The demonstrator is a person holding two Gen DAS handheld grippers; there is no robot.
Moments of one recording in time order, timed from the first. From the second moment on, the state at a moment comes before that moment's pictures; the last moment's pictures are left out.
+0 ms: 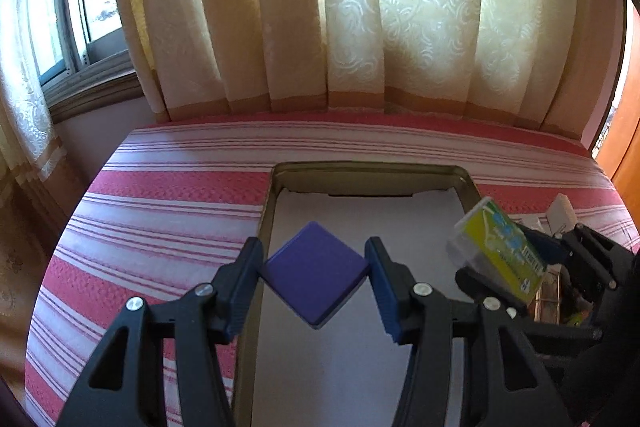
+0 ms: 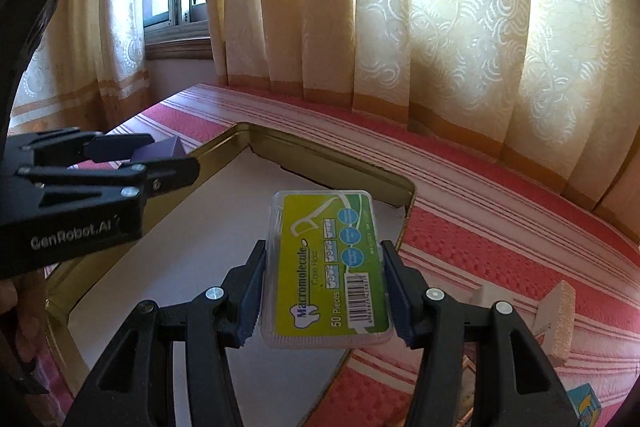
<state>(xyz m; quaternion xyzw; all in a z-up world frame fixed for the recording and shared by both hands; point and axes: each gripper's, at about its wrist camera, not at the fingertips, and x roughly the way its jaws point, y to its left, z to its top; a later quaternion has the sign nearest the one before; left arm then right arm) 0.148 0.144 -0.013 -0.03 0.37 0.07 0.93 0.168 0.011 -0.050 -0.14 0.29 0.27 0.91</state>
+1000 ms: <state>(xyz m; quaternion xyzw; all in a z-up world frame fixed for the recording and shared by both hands) 0.028 0.012 -0.039 -0.04 0.26 -0.03 0.96 0.038 -0.208 -0.063 -0.02 0.22 0.19 0.96</state>
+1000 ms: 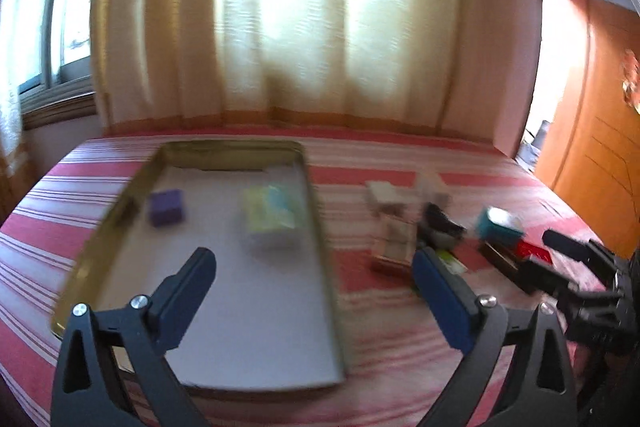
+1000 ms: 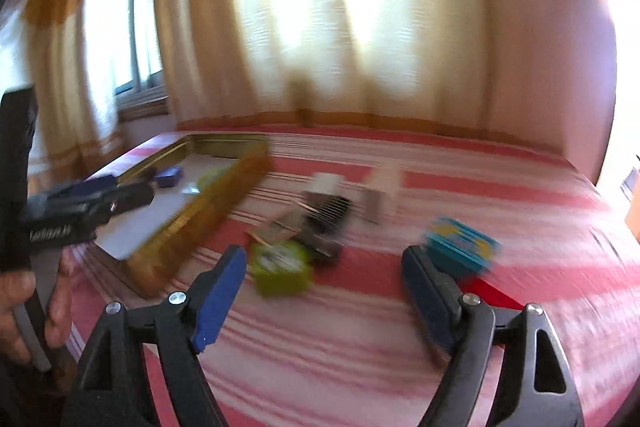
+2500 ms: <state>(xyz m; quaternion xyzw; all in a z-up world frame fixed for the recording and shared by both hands) 0.081 -0.097 -0.074 0.03 0.39 -0.18 0.90 0.090 -0.243 -0.104 -0.07 0.34 0.16 0.92</state>
